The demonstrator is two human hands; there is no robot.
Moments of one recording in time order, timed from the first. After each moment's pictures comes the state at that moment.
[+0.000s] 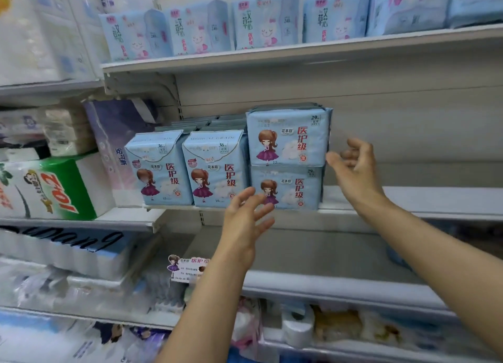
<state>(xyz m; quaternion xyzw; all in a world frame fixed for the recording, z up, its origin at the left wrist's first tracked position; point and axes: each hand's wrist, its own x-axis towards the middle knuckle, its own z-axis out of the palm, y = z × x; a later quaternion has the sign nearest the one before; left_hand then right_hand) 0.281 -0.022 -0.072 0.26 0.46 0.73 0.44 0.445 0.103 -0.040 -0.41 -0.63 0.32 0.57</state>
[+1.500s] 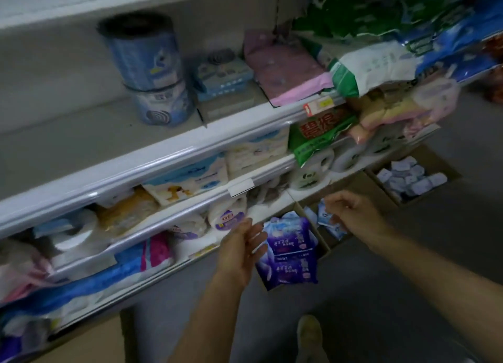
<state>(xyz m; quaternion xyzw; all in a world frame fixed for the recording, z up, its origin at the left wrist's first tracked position) 0.743 -0.008 -0.394 0.10 0.57 0.35 0.74 0.975 -0.017 -0.370 -0.75 -0.40 0.43 0.32</state>
